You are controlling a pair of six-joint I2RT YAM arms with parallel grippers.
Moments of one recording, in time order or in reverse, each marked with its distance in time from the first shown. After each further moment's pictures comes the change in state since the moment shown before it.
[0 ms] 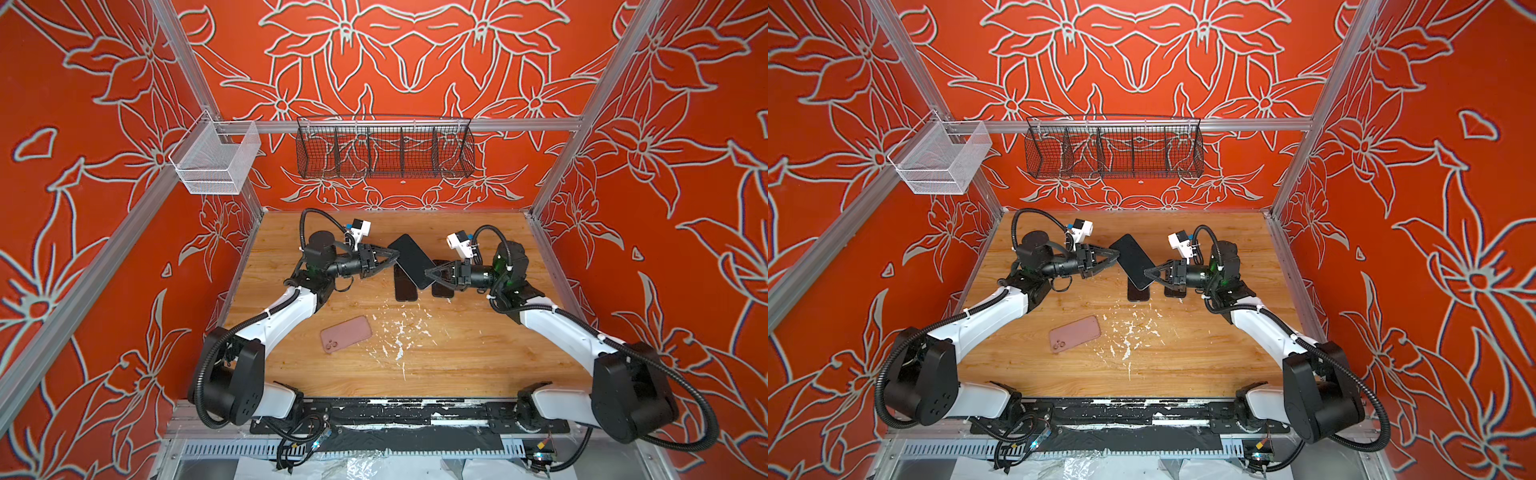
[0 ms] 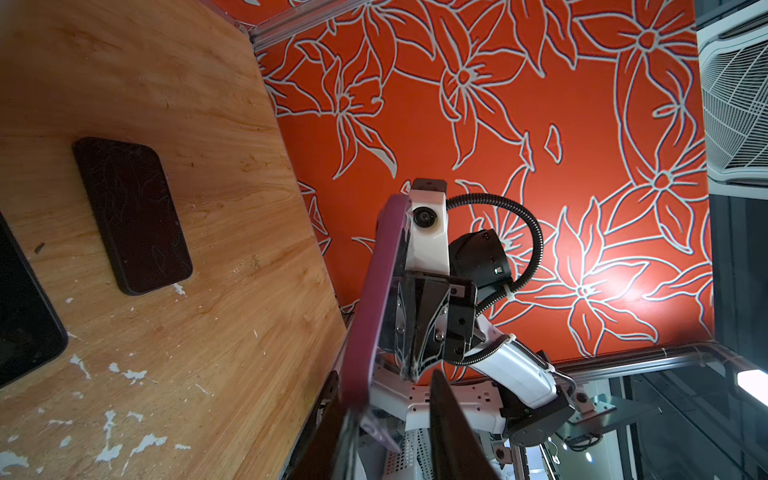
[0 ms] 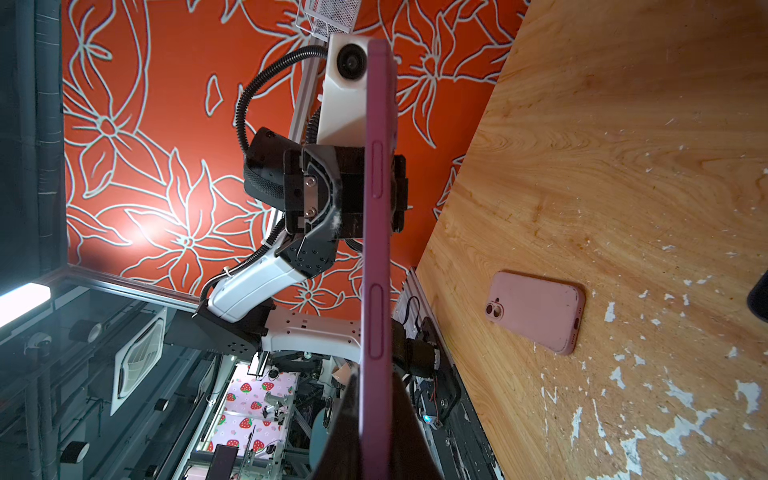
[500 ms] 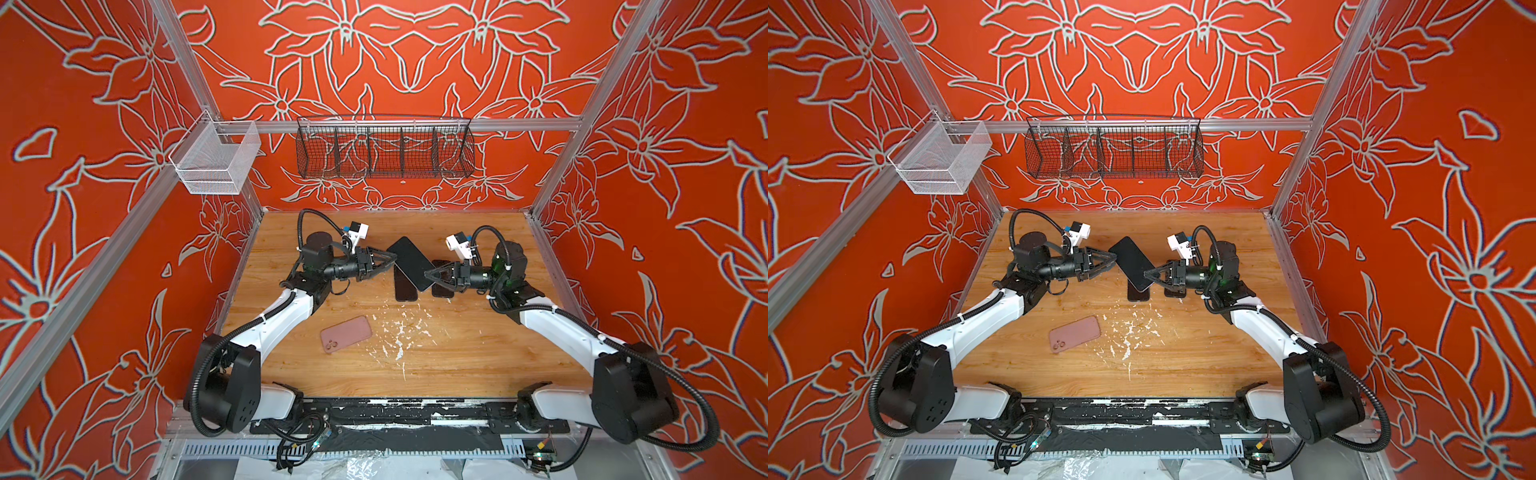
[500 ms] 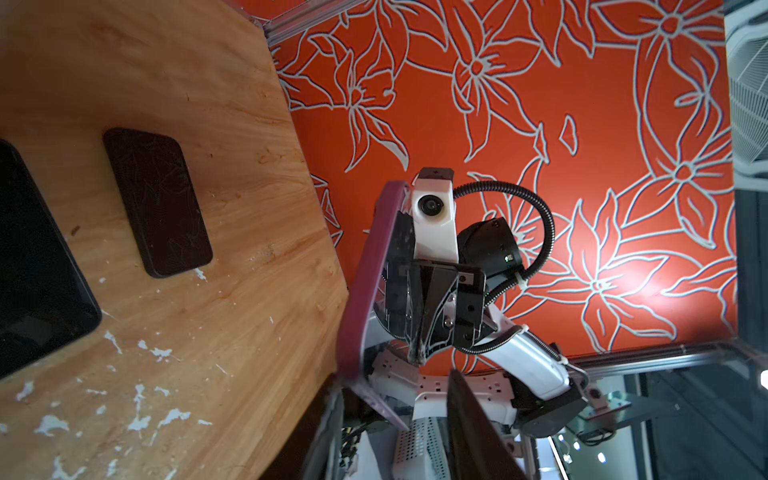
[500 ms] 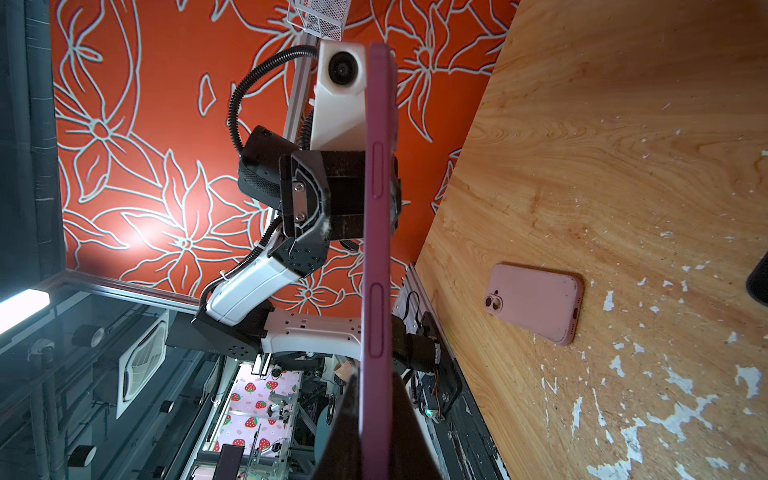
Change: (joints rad) left arm 0.021 -0.034 -0.008 -0.080 0.015 0.055; right arm 0.000 -0.002 0.002 -0.041 -0.001 -0.011
